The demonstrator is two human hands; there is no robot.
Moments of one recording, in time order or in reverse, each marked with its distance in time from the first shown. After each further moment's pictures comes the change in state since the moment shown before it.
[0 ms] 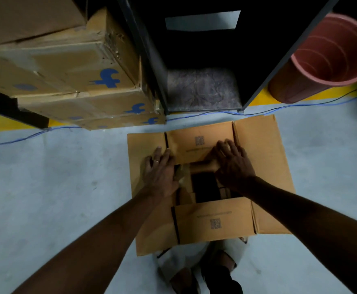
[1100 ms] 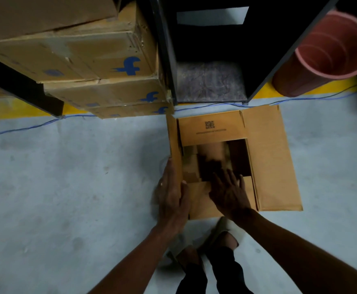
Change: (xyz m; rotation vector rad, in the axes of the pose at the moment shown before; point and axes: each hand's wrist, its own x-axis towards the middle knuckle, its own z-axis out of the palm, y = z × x) left_hand -0.136 0.038 0.038 -0.909 0.491 -0.138; right_hand -0.104 -0.074 0.067 0.158 -0.023 0.056
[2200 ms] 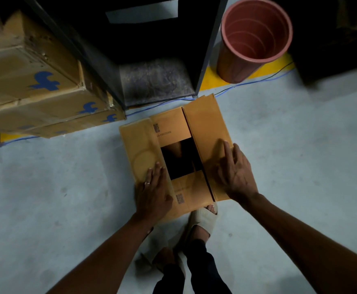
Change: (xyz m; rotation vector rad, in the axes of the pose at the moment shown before) left_hand 0.037 -0.011 0.087 0.704 -0.524 0.209; right_hand -0.040 0.128 -0.051 0.265 0.341 0.246
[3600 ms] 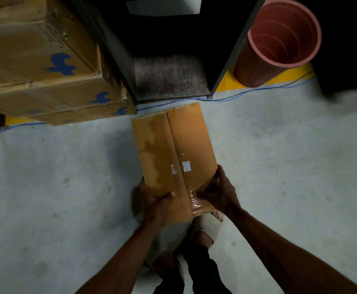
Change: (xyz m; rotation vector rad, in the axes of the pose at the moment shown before) left_hand -0.007 -0.003 0.020 -1.088 0.282 -0.638; right_hand -0.002 -0.048 0.068 0.524 -0.266 0.268
